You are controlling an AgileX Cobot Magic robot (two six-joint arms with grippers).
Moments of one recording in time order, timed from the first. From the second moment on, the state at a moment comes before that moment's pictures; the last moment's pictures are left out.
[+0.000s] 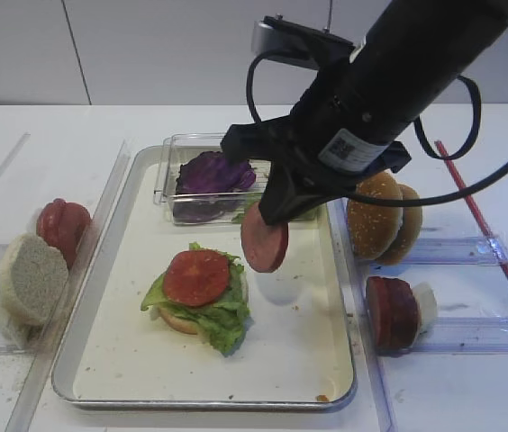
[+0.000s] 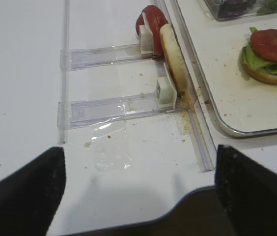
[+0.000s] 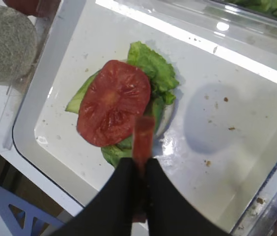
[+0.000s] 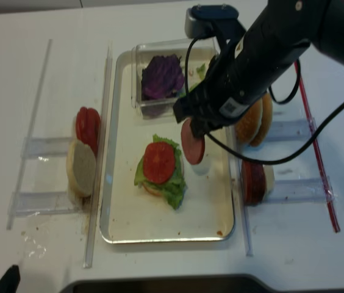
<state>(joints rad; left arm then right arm) -0.02 -0.02 -0.49 -0.03 1.18 0.01 0.53 1.60 -1.24 0.51 0.94 -0.09</state>
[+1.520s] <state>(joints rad) -0.02 -0.02 -0.49 -0.03 1.18 0.00 0.35 1.80 -1.04 1.52 1.16 -0.84</state>
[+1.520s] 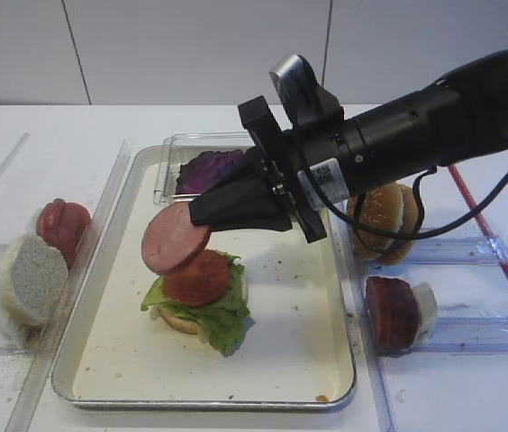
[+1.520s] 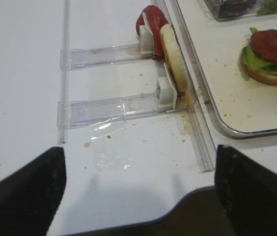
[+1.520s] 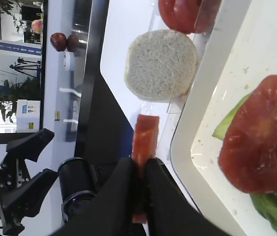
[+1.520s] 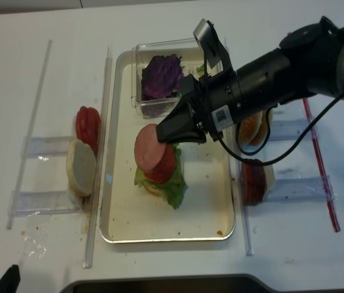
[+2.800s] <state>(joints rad) -0.02 -0.02 -0.49 -0.03 1.18 0.00 0.32 1.97 -1.04 1.56 1.12 -0.91</state>
